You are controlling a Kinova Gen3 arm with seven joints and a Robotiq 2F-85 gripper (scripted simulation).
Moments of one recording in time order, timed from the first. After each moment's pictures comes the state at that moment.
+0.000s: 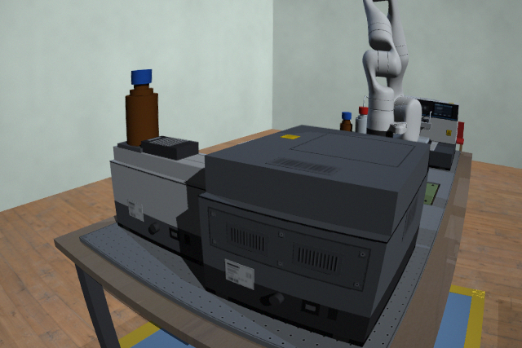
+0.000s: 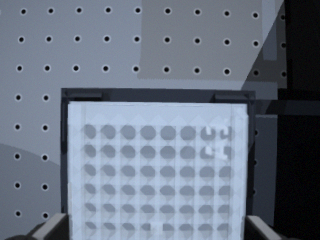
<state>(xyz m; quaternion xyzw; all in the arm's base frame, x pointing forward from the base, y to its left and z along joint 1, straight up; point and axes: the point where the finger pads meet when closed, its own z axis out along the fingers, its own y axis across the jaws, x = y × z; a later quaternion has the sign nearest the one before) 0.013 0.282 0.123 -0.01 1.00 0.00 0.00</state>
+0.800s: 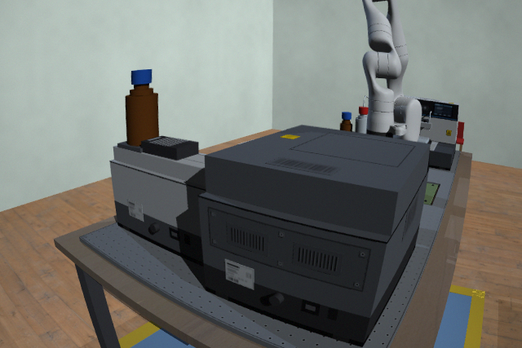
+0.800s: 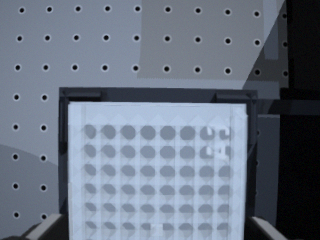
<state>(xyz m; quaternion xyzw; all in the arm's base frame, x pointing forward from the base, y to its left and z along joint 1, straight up) 0.013 0.282 0.119 -0.01 1.00 0.00 0.00</state>
